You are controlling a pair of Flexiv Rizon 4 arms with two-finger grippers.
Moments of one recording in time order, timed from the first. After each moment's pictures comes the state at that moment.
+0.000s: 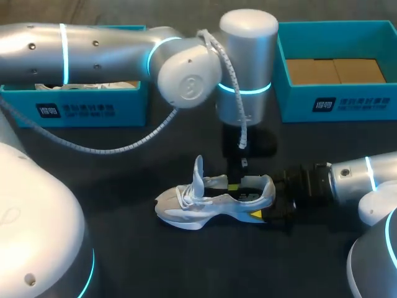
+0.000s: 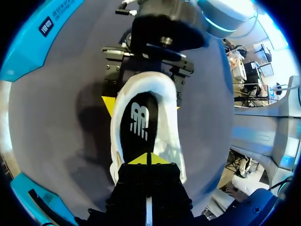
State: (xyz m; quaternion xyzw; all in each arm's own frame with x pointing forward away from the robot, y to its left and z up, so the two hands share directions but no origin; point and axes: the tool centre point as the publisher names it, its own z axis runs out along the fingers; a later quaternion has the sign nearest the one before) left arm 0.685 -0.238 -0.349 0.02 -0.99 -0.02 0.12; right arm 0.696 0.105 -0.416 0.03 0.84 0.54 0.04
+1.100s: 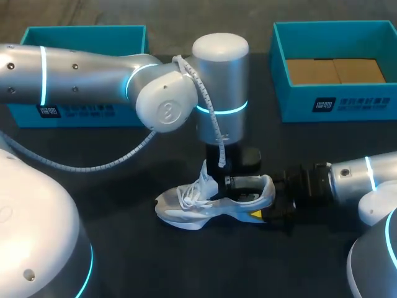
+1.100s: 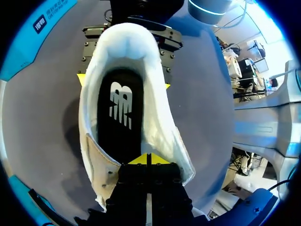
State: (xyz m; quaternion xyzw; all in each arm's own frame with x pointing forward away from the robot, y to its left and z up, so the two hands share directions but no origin) left arm 0.659 -0.210 -0.376 0.00 -0.99 0.01 0.15; right arm 0.697 0.105 -0.416 0.03 0.84 0.54 0.04
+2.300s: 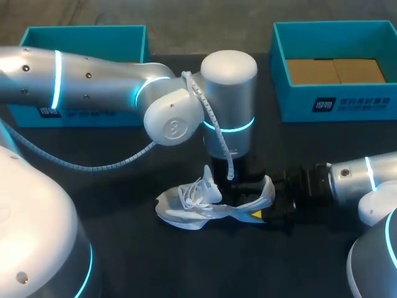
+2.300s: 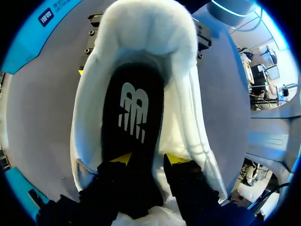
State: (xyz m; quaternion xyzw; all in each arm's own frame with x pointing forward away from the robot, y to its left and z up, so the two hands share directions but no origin) left arm 0.670 -0.224 -0.406 0.04 -1.00 0.01 0.08; right arm 0.697 0.105 -0.417 0.03 0.84 0.54 0.04
